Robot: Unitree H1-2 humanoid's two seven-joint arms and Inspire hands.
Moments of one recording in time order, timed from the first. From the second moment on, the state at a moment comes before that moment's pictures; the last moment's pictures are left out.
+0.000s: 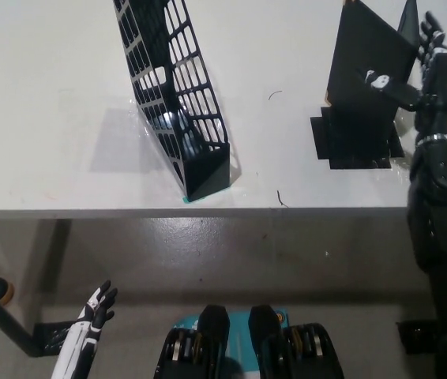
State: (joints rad) left_arm 0.08 0.14 0.01 0.15 0.08 -0.29 -0.02; right_arm -0.89 -0.11 -0.23 0.86 -0.04 -0.15 -0.19
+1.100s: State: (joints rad) left_arm 0.12 0.12 0.00 0.17 0.07 -0.31 -0.02; right_arm -1.12 -0.08 -0.28 1.18 0.09 -0.35 -0.46
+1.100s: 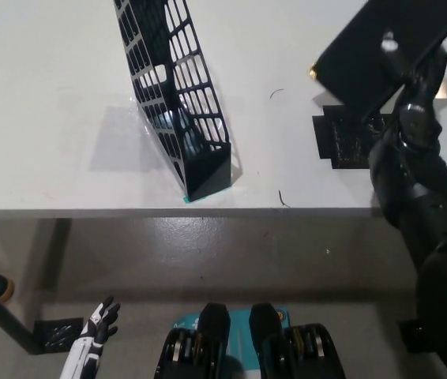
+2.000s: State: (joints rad) left_arm 0.12 0.12 0.00 0.18 0.07 -0.31 -0.02; right_arm -0.84 0.08 0.02 0.34 -0.15 -0.16 -0.47
